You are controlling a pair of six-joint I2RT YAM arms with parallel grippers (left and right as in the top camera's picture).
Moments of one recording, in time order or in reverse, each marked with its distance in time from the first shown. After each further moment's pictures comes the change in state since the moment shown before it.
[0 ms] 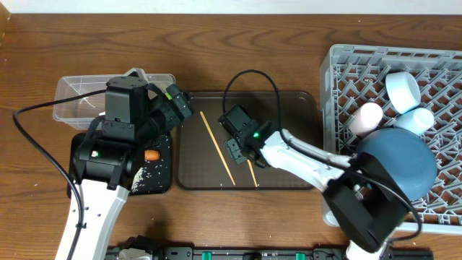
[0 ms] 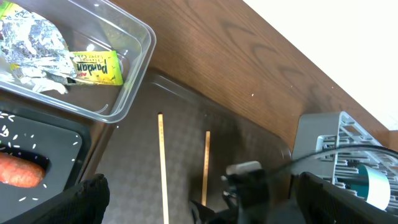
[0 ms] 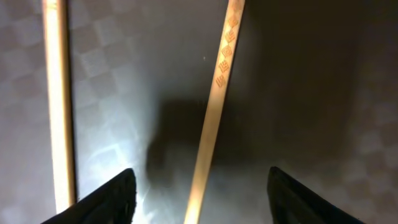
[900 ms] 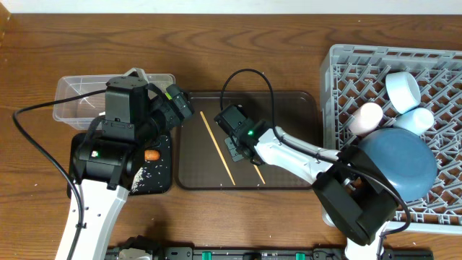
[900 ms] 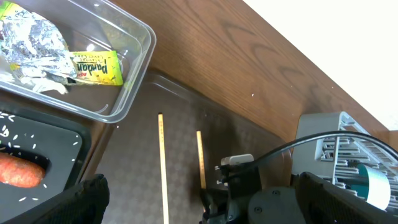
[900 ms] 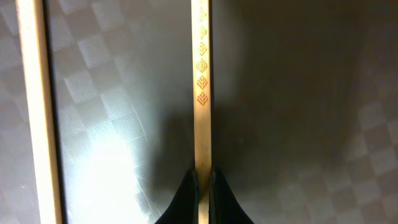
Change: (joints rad) left arm 0.000 0.000 0.000 0.000 0.000 0.000; right arm 0.001 0.050 0.045 -0.013 0.026 0.028
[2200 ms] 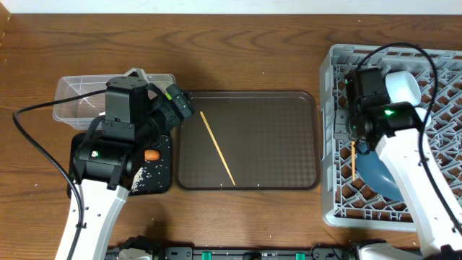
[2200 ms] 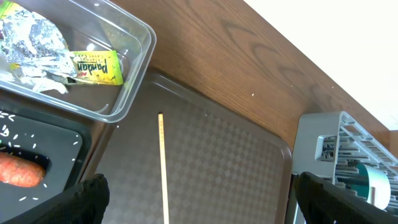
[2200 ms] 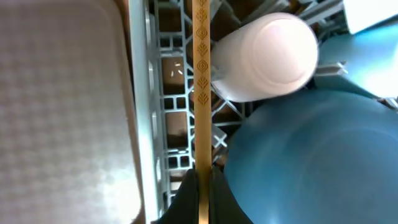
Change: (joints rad) left arm 0.000 0.000 0.000 -0.001 0.000 0.000; right arm -0.603 -0.547 -0.057 -0.479 0.078 -0.100
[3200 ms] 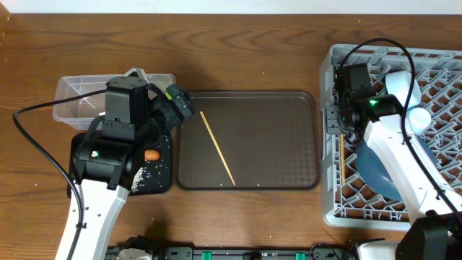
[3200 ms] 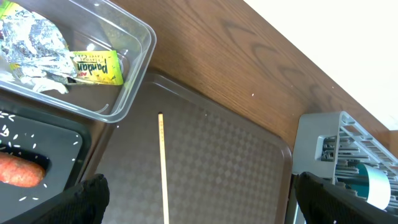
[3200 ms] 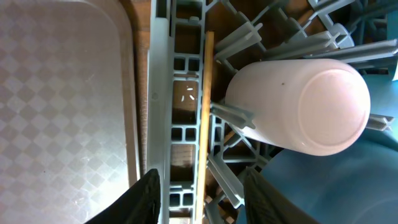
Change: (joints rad) left arm 0.000 0.000 0.000 0.000 0.000 0.000; right arm 0.000 0.119 -0.011 0.135 -0.009 -0.090
